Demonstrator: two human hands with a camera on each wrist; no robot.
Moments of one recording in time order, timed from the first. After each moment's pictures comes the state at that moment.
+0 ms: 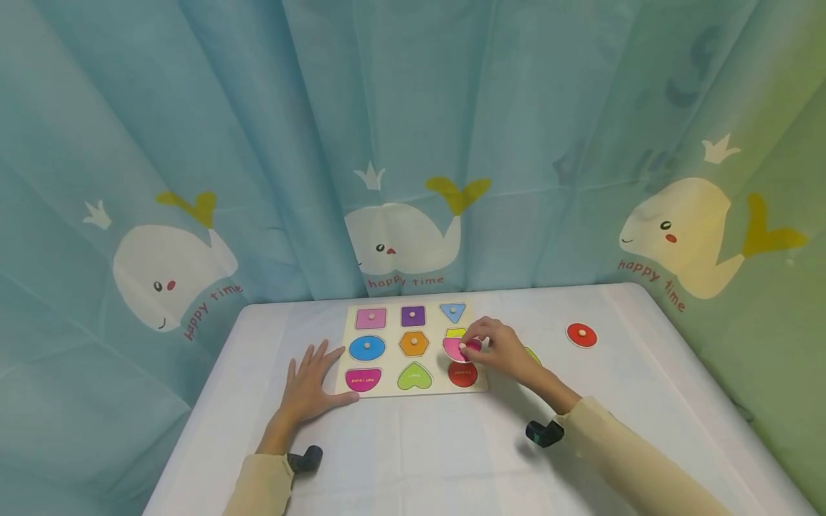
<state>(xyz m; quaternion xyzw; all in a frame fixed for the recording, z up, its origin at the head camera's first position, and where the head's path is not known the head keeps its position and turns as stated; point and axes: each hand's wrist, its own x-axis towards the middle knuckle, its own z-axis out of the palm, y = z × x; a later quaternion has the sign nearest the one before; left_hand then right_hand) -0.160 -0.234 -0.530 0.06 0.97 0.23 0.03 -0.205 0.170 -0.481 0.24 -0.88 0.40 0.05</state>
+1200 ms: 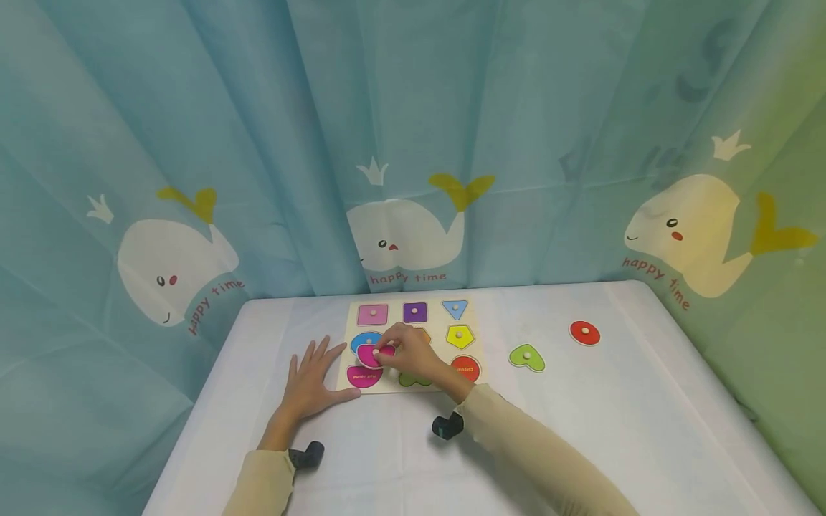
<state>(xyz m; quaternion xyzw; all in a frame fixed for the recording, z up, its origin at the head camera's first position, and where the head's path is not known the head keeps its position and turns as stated) -0.160 -0.235 -0.531 0.08 0.97 0.22 0.02 -0.218 0.015 -0.500 0.29 -0.85 0.44 -0.02</state>
